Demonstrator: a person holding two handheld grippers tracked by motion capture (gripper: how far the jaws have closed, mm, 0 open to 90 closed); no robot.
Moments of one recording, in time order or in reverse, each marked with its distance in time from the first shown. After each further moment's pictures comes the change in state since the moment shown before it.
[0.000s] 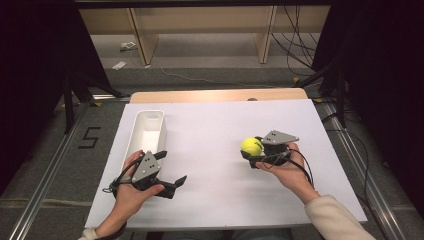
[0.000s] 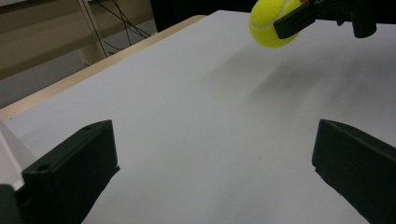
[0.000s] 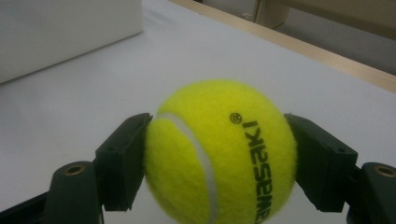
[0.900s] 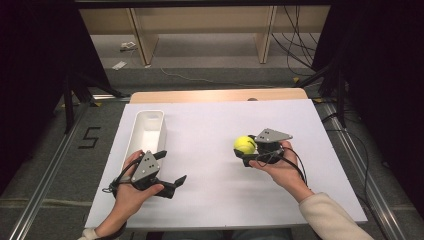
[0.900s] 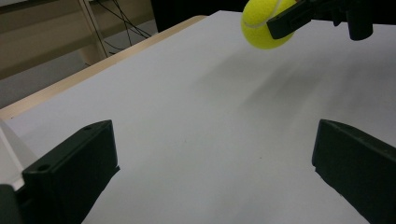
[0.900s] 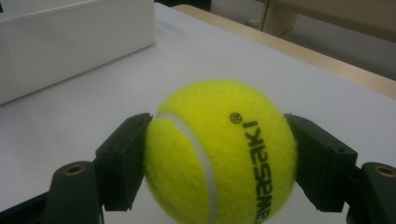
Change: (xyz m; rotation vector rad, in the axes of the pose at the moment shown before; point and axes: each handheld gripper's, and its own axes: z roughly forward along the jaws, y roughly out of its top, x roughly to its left) left arm 0.001 0.000 0.000 0.001 0.000 -0.002; right arm 0.010 0.011 0.010 -0.024 0.030 0.002
